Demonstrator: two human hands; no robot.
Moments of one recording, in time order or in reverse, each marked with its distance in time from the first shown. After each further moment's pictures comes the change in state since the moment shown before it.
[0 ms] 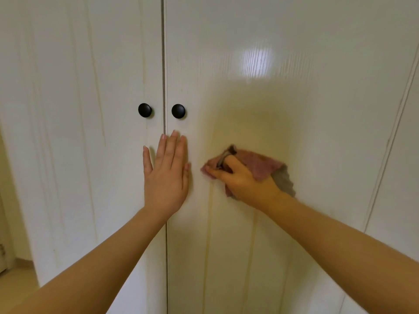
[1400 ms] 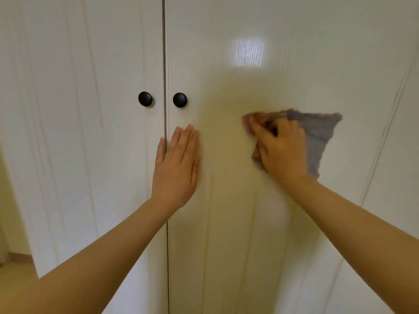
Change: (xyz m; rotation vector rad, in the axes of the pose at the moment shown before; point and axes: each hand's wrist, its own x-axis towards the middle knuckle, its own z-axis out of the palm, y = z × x) left_hand -0.004 0.006 -0.007 -0.176 -0.047 0.093; right_hand -0.001 0.025 -0.050 -0.617 0.349 -0.052
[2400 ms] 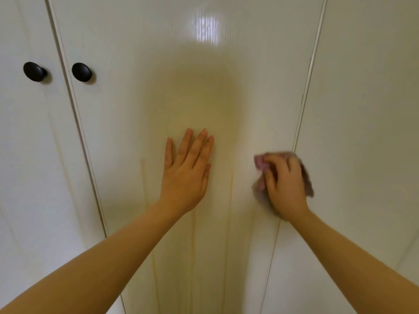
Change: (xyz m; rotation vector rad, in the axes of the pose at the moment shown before) left_hand -0.013 0.128 0.068 -0.075 0.031 0.218; right_hand -0.150 0.068 -0.055 0.378 -0.151 0.587
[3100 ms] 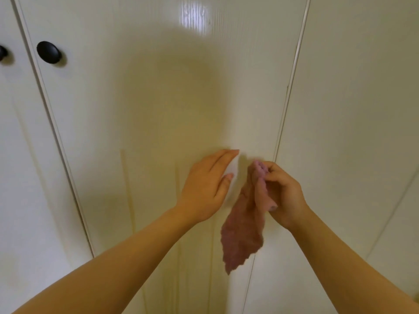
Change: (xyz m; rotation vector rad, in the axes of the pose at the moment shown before) left_hand 0.002 0.061 -0.010 -0.756 -0.215 -0.108; right_hand -0.014 -0.018 -0.030 1.293 -0.238 0.802
